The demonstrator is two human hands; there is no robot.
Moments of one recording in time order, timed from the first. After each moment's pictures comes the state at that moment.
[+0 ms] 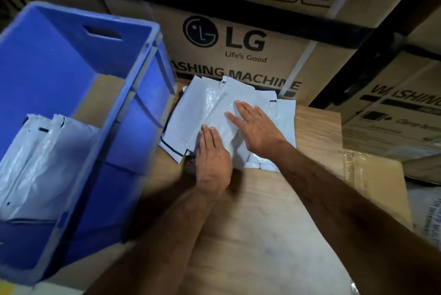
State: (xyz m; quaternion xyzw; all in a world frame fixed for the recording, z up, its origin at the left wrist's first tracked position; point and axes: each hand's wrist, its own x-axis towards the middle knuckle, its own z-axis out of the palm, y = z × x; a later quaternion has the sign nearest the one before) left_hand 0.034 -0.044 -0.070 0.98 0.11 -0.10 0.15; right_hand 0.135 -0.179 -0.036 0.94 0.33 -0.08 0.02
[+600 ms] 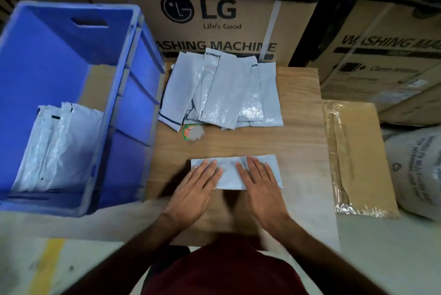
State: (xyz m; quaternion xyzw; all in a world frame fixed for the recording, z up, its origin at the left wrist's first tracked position) left_hand -0.155 0.026 -0.075 0.96 -0.27 -0.05 0.06; right_hand -0.153 -0.210 -0.060 0.98 0.16 -0.07 -0.12
